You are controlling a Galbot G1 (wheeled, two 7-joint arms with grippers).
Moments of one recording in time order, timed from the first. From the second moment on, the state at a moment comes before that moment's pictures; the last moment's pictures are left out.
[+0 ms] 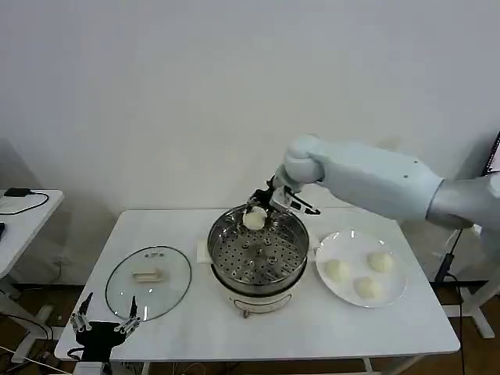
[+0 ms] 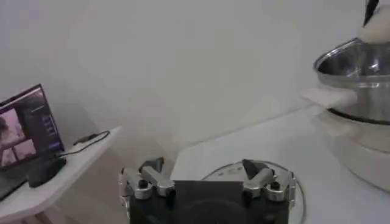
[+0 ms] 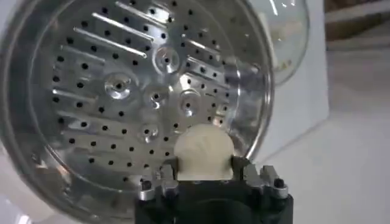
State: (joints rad) left arm 1.81 -1.42 -0.71 -2.30 0.15 0.27 -0.09; right arm 0.51 1.16 -1.26 1.20 -0.24 0.45 -0.83
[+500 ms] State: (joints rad) left arm 1.82 -1.43 -0.72 -2.29 0.16 0.26 -0.09; right arm 0.41 1.22 -1.22 1.09 -0.43 0.56 -0.75
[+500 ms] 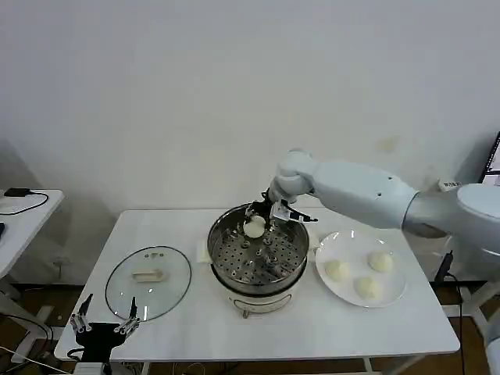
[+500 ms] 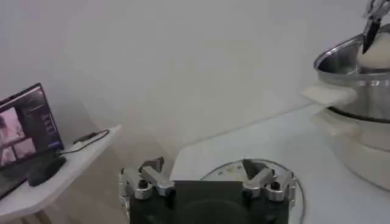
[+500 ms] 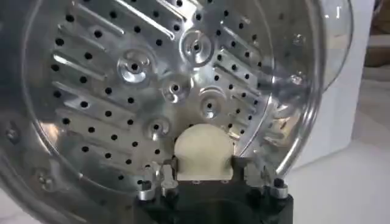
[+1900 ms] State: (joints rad) left arm 1.81 -1.36 -0.66 -2.32 0.16 0.28 -0.07; right arm 0.67 0.63 -1.38 1.52 -0.06 0.08 -0.86
